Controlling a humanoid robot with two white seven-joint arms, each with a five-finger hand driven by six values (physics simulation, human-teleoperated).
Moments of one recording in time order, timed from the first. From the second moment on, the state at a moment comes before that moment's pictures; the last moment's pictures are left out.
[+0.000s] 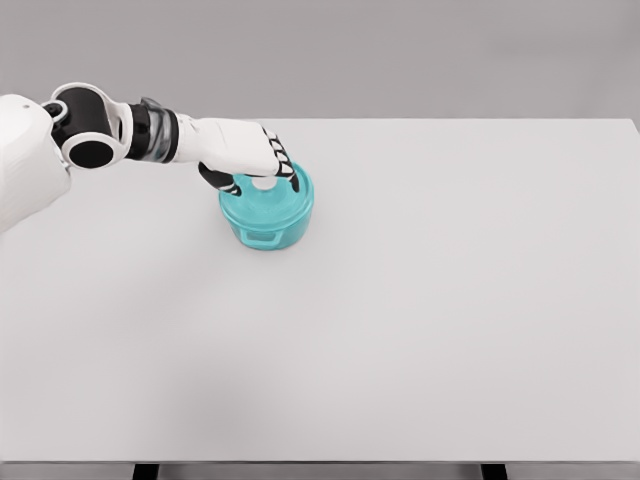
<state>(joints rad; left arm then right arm) -1.14 0.56 -1.11 -1.22 -0.46 -0.61 -0.54 0.03 0.00 0.71 -0.06 0.28 -0.16 0.10</state>
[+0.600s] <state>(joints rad) -1.13 0.53 -1.11 -1.18 -0.48 -0.61 -0.54 0.03 0.00 0.71 -0.06 0.28 -0.16 0.10</state>
